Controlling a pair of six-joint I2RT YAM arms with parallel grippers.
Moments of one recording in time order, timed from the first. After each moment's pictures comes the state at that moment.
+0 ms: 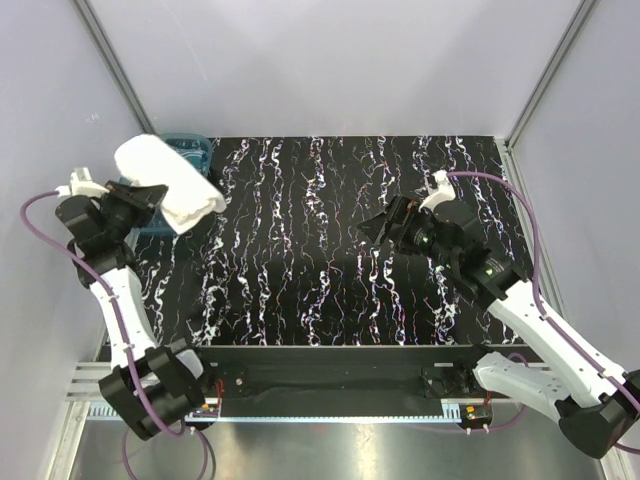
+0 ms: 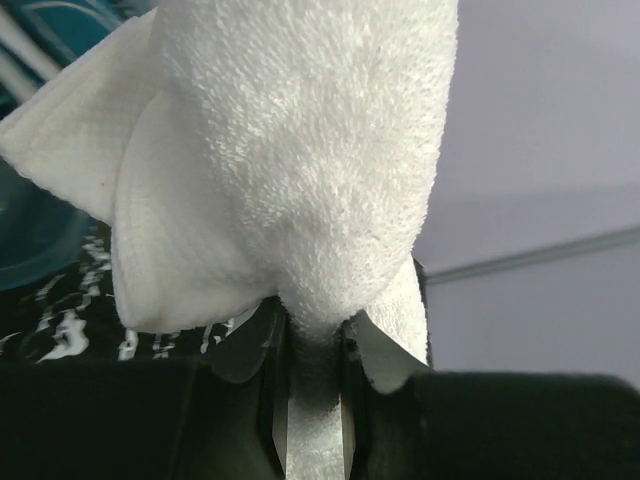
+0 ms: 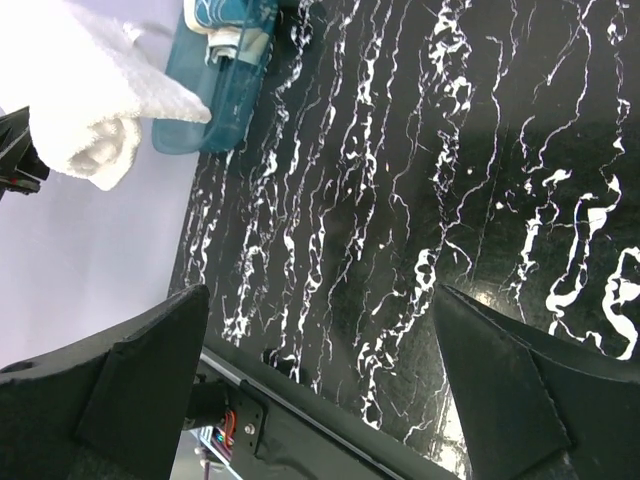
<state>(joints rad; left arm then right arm) 0.53 1.05 0.89 -0.02 0.72 -0.85 0.62 0.94 0.96 -0.35 -0.02 0.77</state>
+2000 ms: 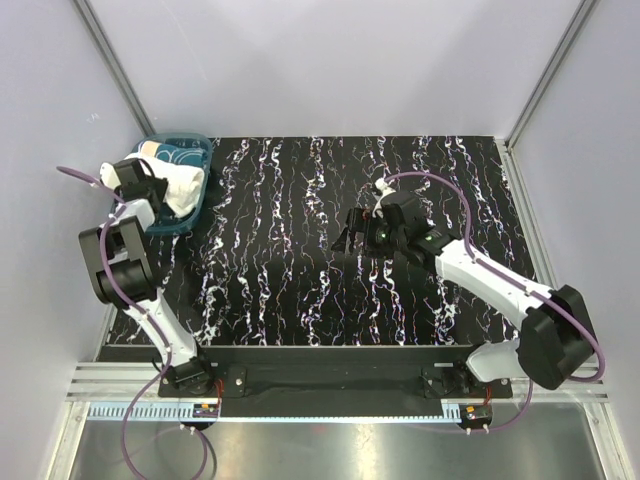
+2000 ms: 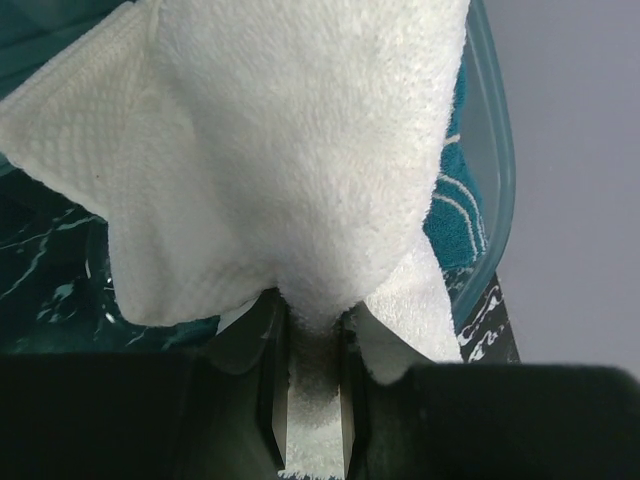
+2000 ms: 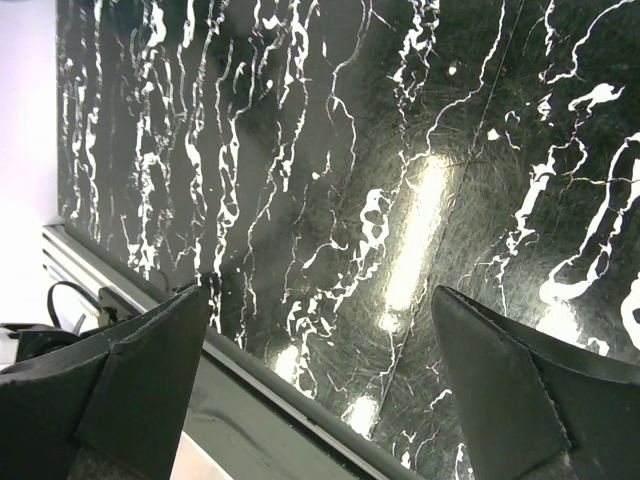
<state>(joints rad) 0.36 1.88 1.24 0.09 -0.03 -0.92 0.62 1.36 0.97 -0.28 -0.21 0.66</state>
